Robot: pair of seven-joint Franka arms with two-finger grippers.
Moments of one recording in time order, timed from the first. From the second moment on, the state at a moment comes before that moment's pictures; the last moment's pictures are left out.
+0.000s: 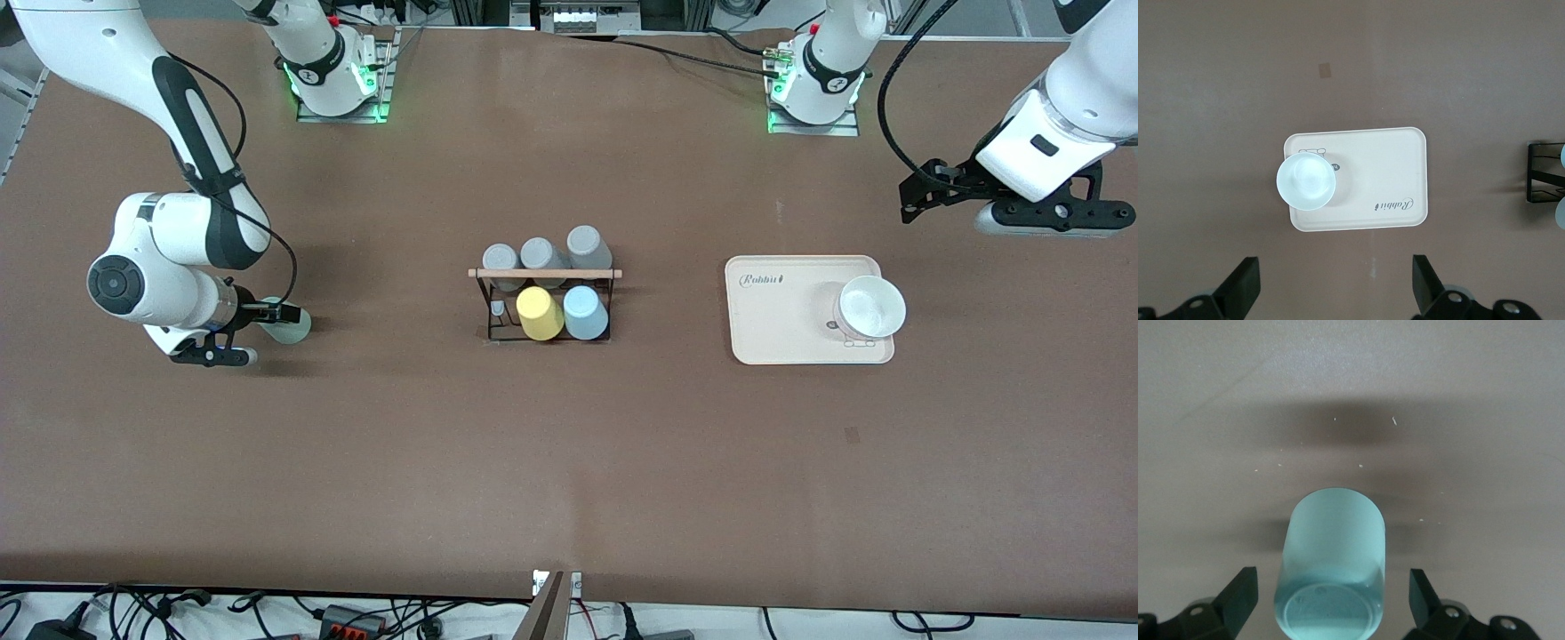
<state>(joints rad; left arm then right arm) -0.02 -0.06 -0.10 -1.72 0.01 1.64 -0.10 -0.01 0.43 -0.01 -2.01 -0.01 2.24 0.04</state>
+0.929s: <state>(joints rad) -0.02 -0.06 -0.10 -1.72 0.01 1.64 -0.10 0.00 0.40 0.01 -1.94 -0.01 2.13 0.03</state>
